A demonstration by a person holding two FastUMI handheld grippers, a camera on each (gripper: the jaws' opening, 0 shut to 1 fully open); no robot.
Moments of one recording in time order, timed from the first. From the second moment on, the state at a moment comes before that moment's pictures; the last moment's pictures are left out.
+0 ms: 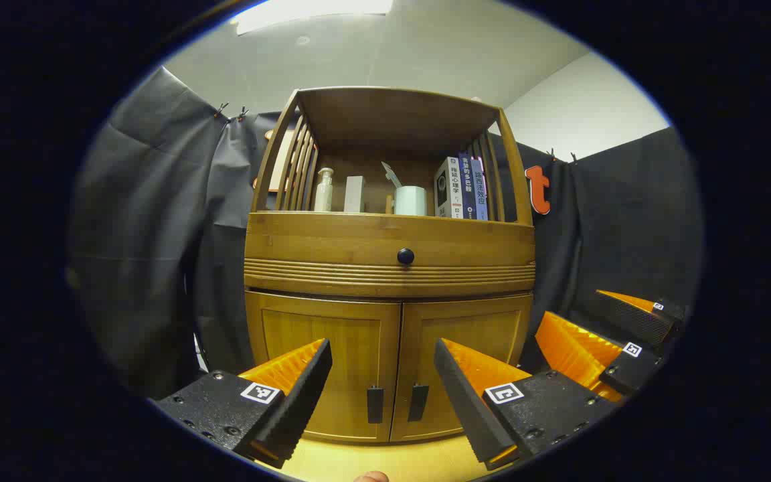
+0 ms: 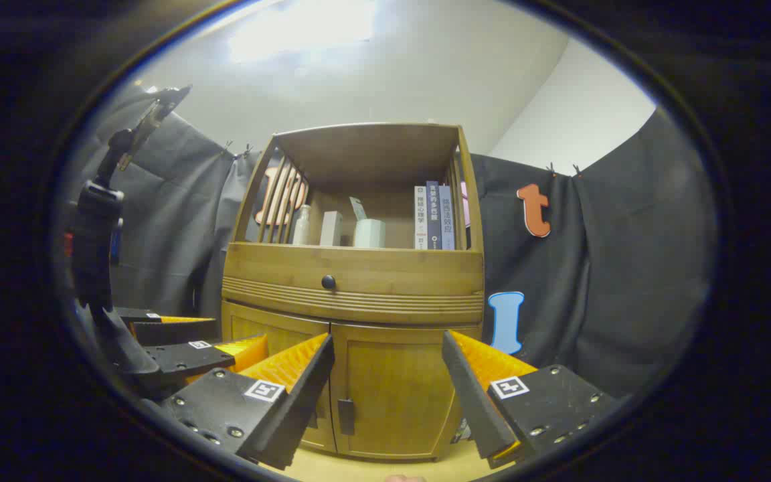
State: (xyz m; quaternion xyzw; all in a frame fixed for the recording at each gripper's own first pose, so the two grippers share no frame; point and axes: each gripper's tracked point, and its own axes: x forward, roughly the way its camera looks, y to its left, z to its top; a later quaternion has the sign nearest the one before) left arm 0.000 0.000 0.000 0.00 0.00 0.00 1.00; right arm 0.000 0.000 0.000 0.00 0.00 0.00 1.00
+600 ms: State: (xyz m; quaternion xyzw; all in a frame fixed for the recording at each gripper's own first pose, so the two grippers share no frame) left arm 0.008 0.052 0.000 0.00 -0.01 0.03 1.00; right arm 0.041 0.030 -0.059 0.00 0.03 0.00 1.00
